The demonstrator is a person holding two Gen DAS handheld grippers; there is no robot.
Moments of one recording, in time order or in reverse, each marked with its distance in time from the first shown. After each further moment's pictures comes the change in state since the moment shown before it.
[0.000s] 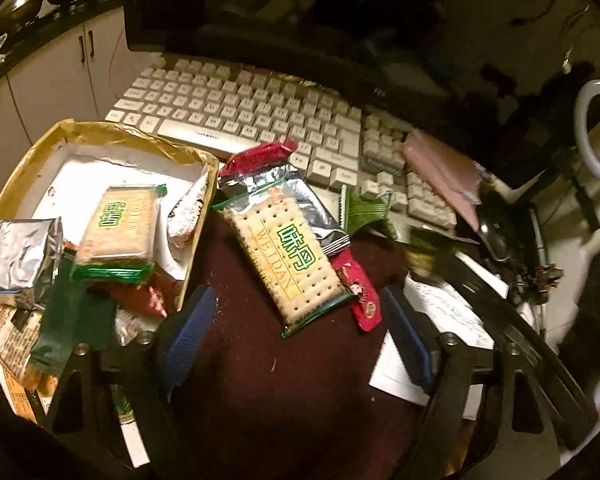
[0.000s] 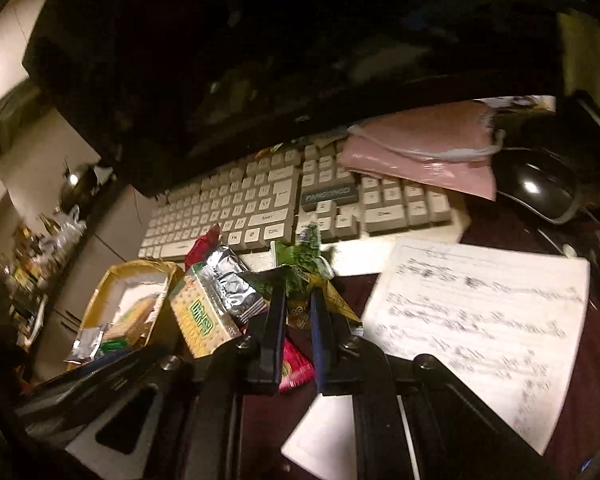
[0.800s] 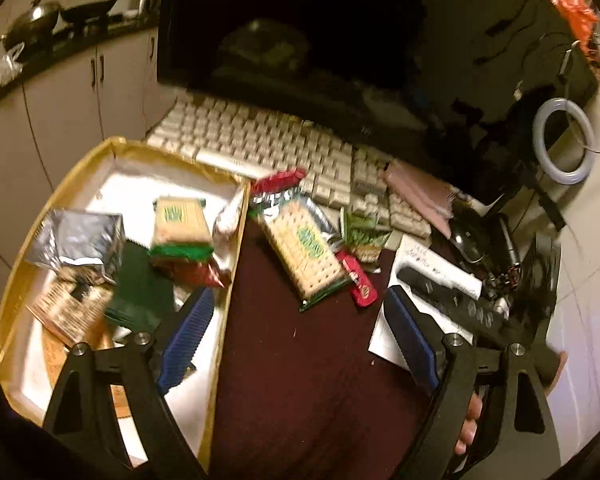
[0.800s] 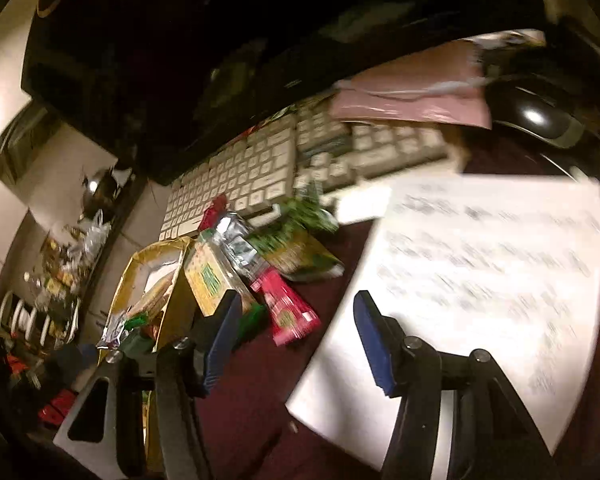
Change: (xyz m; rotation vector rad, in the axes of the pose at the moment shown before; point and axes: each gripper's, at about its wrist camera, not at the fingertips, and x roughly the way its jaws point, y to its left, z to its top) left arm -0.070 0.025 -0.028 -0.007 -0.134 -0.050; right arm 0.011 -0.013 -0.015 0.074 0.113 0.108
